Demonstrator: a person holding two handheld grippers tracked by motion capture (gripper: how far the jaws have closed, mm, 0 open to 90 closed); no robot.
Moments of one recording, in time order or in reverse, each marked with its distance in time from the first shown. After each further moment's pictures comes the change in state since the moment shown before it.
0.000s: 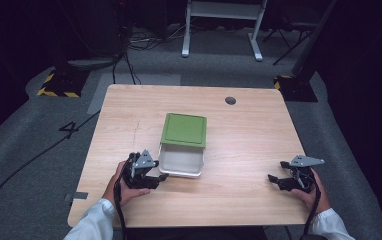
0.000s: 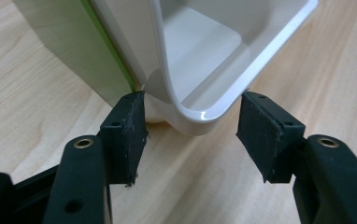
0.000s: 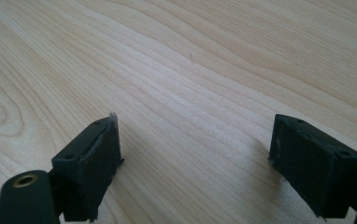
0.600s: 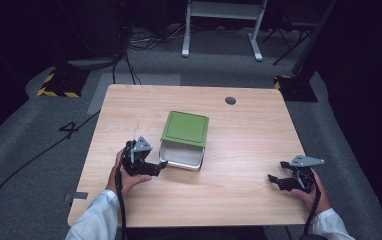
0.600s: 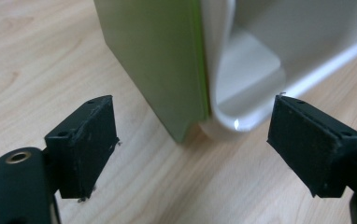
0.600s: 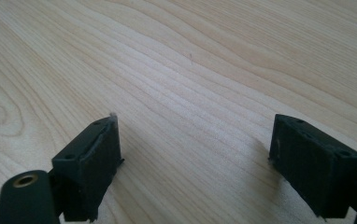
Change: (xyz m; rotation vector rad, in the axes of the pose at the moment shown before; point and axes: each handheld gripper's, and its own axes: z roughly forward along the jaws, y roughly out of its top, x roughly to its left) left arm 0.033 0.014 0.005 -0.063 0.074 -0.166; right arm 0.000 0.000 0.000 0.000 0.001 0.001
